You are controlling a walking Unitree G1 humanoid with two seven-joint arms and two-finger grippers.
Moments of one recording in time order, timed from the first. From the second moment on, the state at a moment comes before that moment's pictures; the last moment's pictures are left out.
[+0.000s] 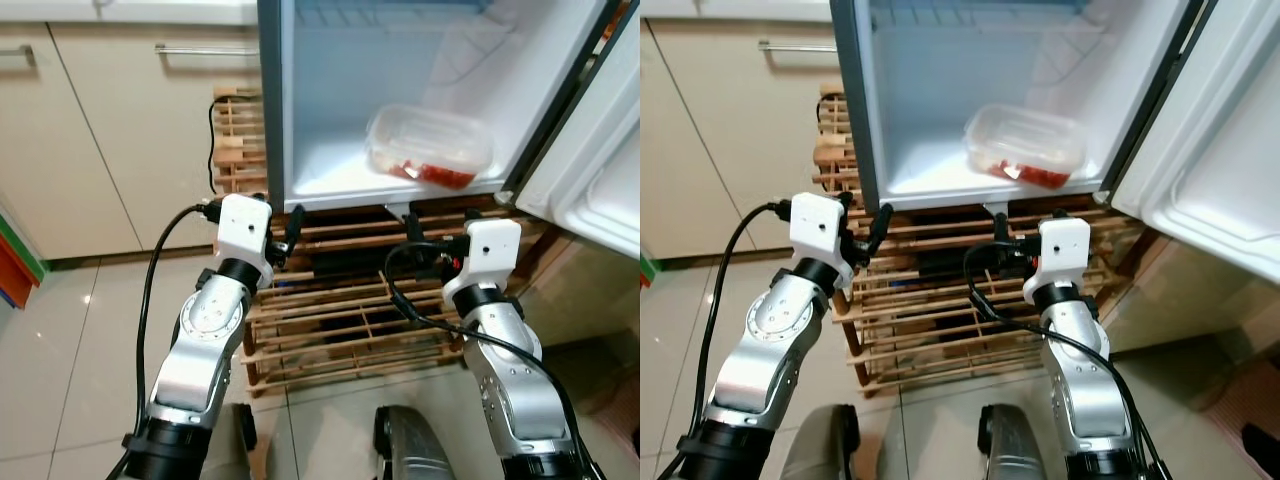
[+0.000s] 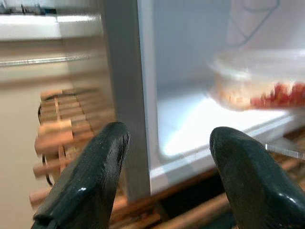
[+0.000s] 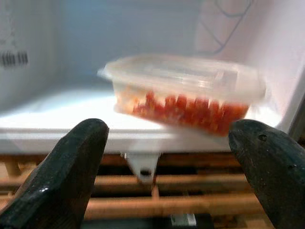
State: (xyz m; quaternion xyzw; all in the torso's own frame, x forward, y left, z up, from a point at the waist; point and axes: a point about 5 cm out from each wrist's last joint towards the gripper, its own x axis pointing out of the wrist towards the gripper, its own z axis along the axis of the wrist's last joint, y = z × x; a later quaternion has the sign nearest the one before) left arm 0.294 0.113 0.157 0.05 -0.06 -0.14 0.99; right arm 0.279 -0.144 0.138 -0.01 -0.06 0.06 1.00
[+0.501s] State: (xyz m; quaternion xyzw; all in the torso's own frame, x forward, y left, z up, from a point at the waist) left arm 0.294 0.112 0.163 0.06 -0.08 -0.14 0.98; right arm 0.283 -0.144 0.138 -0.02 -0.07 0.06 1.00
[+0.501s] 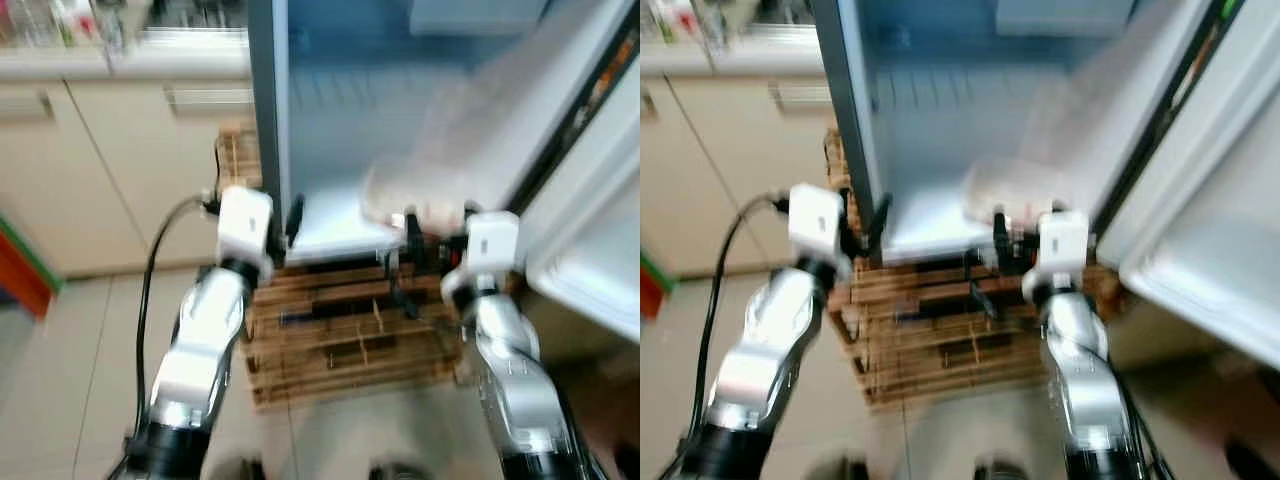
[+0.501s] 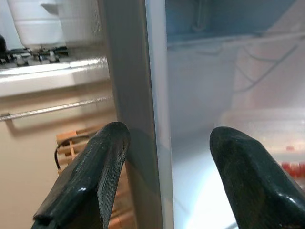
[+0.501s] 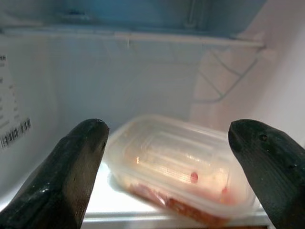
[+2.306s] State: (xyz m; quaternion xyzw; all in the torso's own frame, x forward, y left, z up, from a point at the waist) left arm 0.241 0.151 0.196 0.12 -0.08 -0.09 0.99; right arm 0.318 -0.091 0.087 0.05 0.06 0.14 0.99
